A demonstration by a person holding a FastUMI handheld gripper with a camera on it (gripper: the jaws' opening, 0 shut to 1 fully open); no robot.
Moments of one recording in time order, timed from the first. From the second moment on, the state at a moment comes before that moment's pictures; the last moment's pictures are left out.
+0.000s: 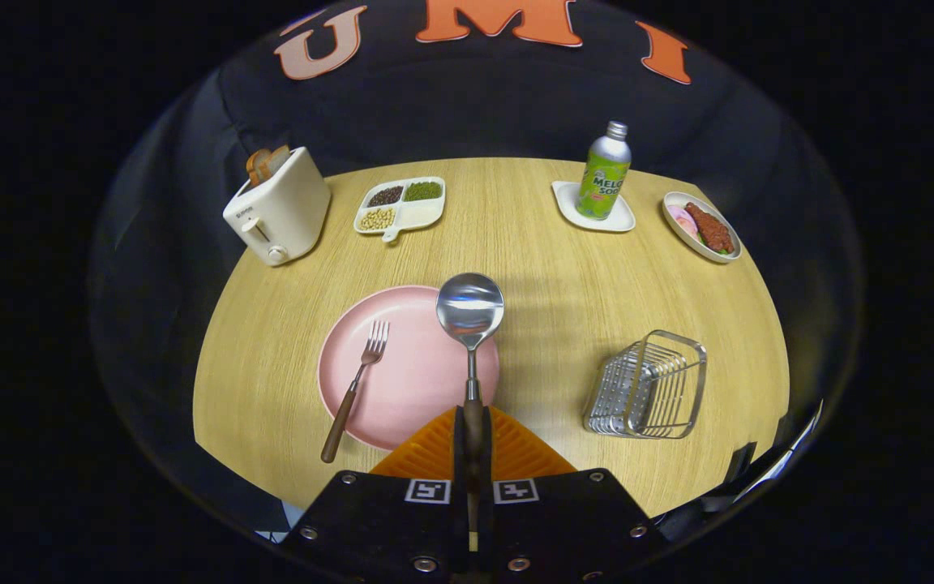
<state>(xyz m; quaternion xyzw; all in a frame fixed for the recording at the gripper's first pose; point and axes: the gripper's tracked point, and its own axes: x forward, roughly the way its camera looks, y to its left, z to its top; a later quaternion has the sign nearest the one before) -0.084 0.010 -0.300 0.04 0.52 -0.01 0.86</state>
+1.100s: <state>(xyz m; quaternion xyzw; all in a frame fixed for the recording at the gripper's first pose) -0.140 -0.128 -0.285 0.02 0.60 -0.05 0.80</state>
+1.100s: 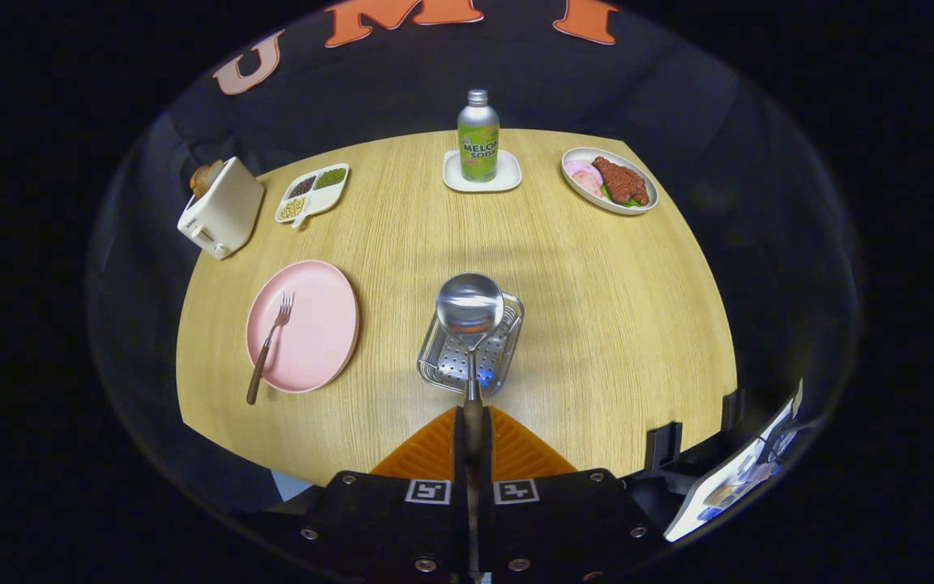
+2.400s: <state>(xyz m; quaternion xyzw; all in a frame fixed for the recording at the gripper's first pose) -0.088 -0.125 -0.315 0.03 0.64 -0.01 0.77</state>
